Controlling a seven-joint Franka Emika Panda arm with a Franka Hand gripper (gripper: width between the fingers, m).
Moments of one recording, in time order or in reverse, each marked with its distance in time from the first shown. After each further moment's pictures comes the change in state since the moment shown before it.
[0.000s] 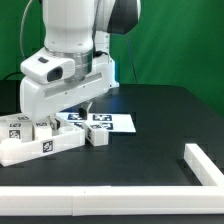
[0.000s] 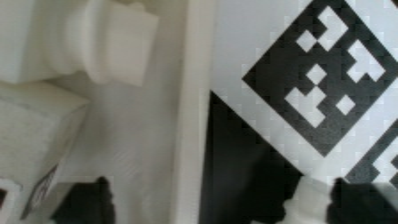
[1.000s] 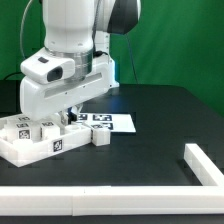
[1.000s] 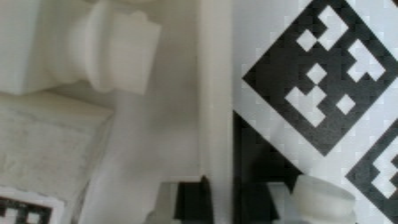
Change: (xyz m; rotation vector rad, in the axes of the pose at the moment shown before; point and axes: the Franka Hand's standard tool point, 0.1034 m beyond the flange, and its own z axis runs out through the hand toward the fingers) arm 0.000 0.000 0.000 0.000 0.000 0.000
